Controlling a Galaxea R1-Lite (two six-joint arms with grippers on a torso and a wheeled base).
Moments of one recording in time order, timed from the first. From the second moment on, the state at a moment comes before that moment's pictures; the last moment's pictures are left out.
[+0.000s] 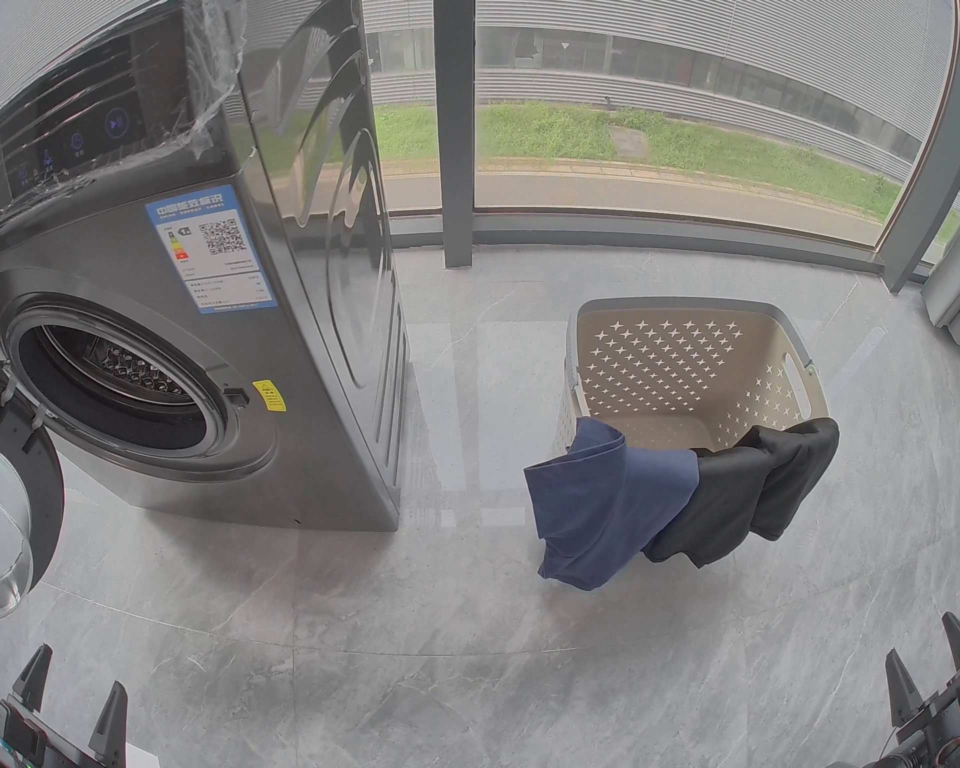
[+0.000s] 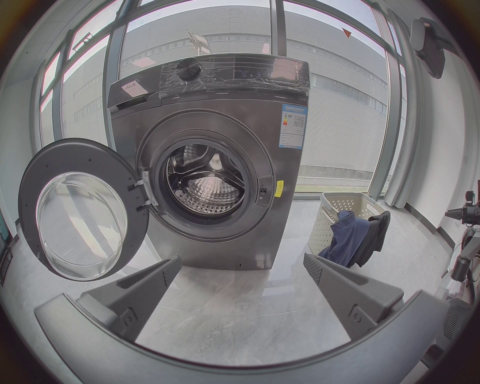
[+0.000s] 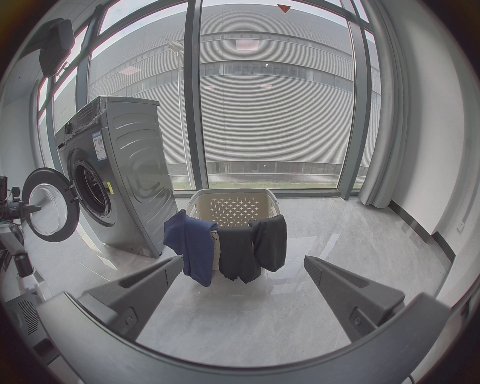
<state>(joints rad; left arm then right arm) 0.00 0.02 -0.02 0.00 0.01 -0.02 0.01 0.02 -0.02 0.00 0.00 -0.01</state>
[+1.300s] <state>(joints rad) 0.00 0.02 -0.02 0.00 0.01 -0.02 0.01 0.02 -0.02 0.00 0.00 -0.01</state>
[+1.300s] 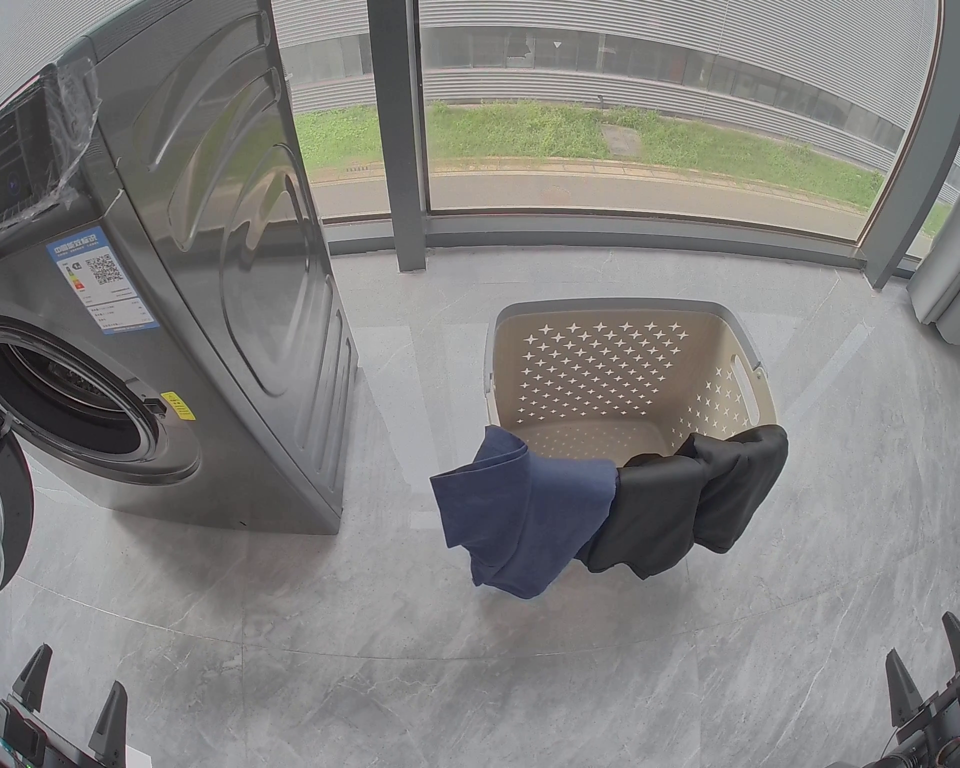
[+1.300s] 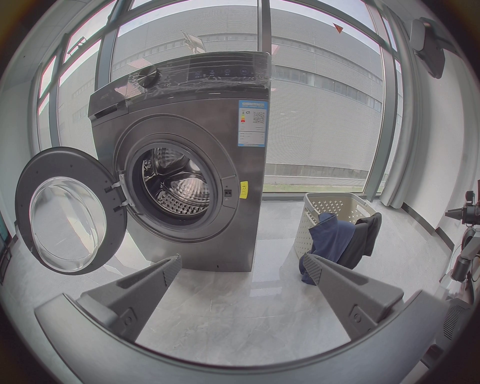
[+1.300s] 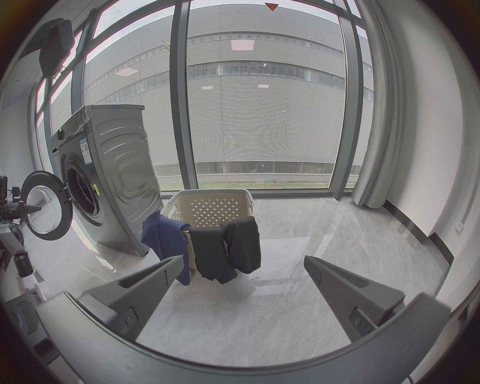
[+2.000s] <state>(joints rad) 0.00 0.02 -0.02 0.00 0.01 -0.02 0.01 0.02 -0.02 0.00 0.00 -0.01</state>
